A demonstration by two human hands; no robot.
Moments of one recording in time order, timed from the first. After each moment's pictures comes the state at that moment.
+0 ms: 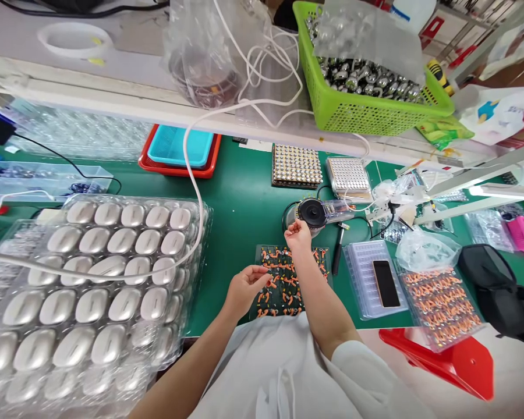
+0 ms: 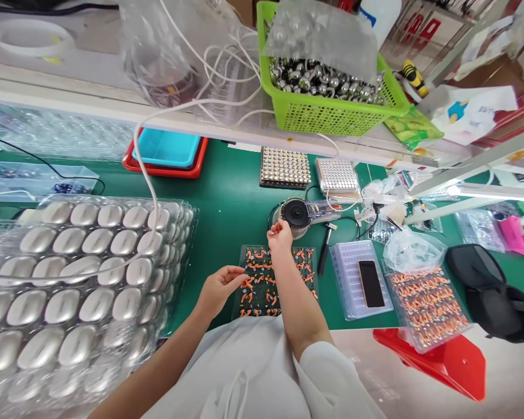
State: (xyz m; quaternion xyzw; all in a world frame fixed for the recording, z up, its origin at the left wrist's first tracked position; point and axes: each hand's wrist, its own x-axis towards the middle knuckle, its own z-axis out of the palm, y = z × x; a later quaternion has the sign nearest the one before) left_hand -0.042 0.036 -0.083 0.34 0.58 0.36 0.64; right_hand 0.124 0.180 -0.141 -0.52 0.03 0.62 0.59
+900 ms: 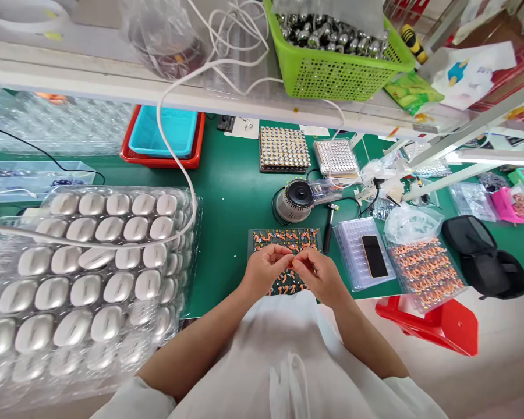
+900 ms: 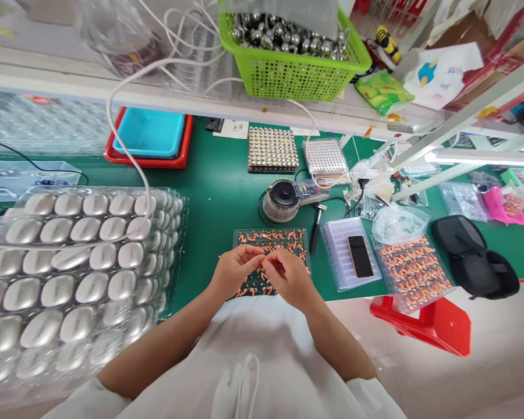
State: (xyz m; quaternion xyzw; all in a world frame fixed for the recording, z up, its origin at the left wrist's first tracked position) left_hand 0.017 0.027 -0.023 0.41 0.52 0.36 0.65; right_hand 0.175 0.004 0.012 -0.57 -0.64 0.42 0.29
